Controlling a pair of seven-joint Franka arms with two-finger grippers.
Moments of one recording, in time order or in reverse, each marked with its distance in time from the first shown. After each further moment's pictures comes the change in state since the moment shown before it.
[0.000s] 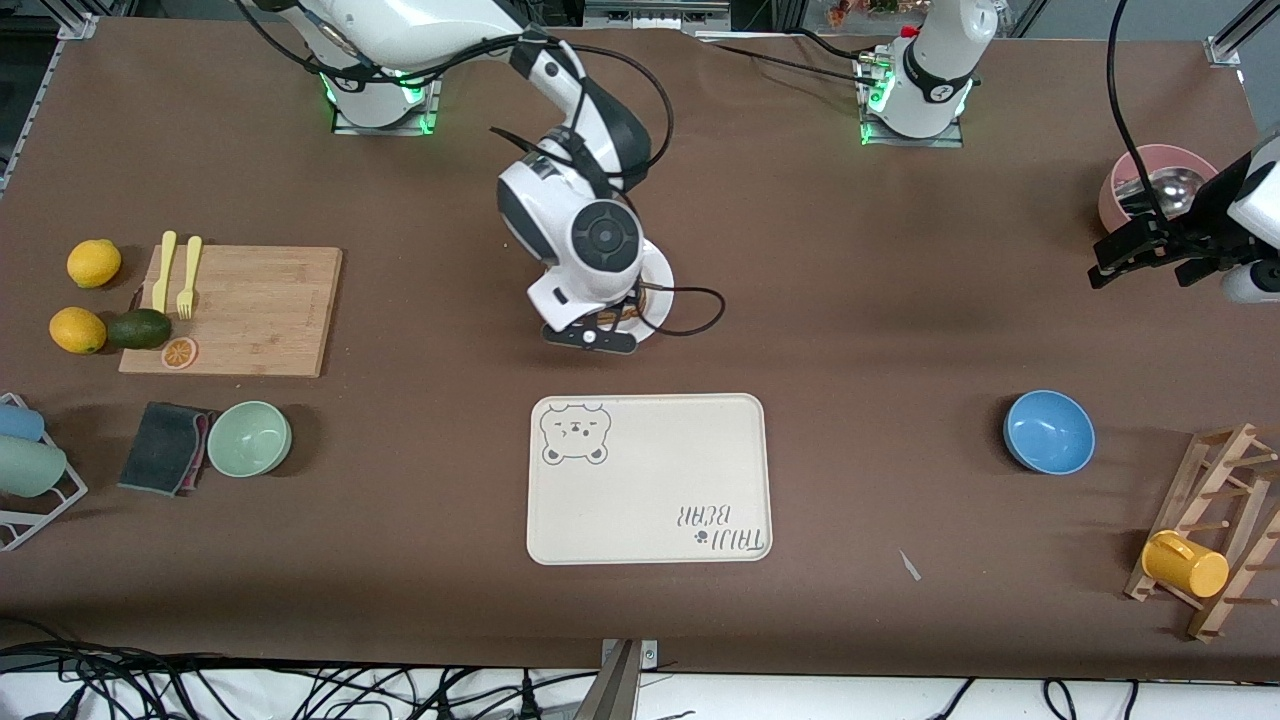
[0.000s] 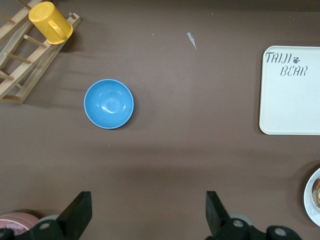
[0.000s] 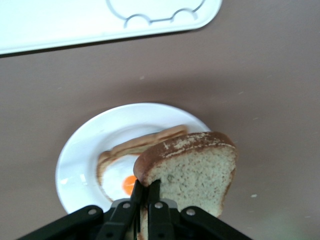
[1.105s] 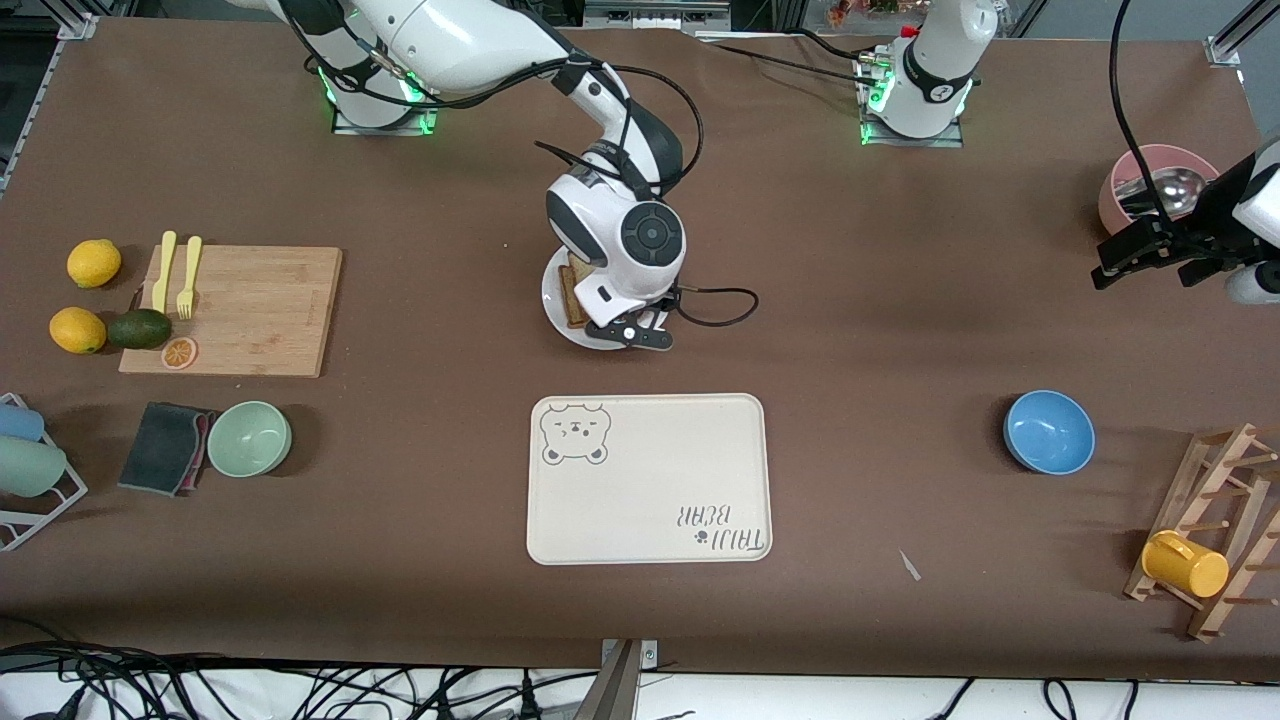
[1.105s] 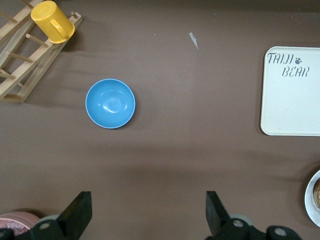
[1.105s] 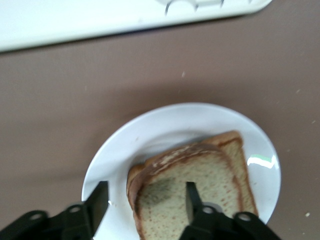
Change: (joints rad) left arm 0.002 0.001 0.004 0.000 0.000 0.000 0.000; right arm 0.052 0.083 -0.030 0.038 -0.004 0.099 0.043
